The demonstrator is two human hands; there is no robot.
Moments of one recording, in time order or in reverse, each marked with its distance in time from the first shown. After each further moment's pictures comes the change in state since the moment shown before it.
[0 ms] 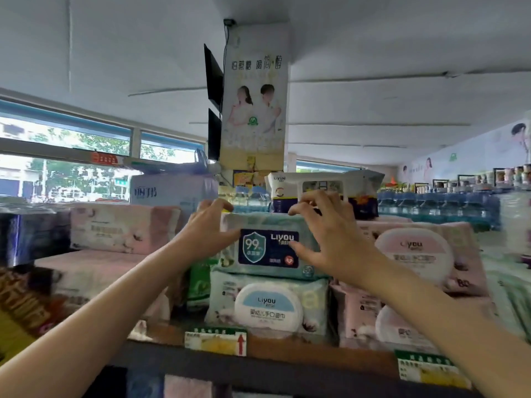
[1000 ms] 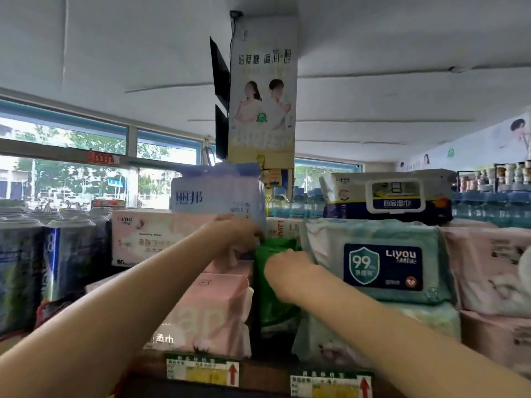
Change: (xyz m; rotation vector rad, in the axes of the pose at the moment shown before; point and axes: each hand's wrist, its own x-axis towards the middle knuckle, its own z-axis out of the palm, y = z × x) left_hand 0.110 -0.127 -0.011 0.494 -0.491 0.109; right_hand 0.118 -0.157 0.119 -0.303 -0.941 0.020
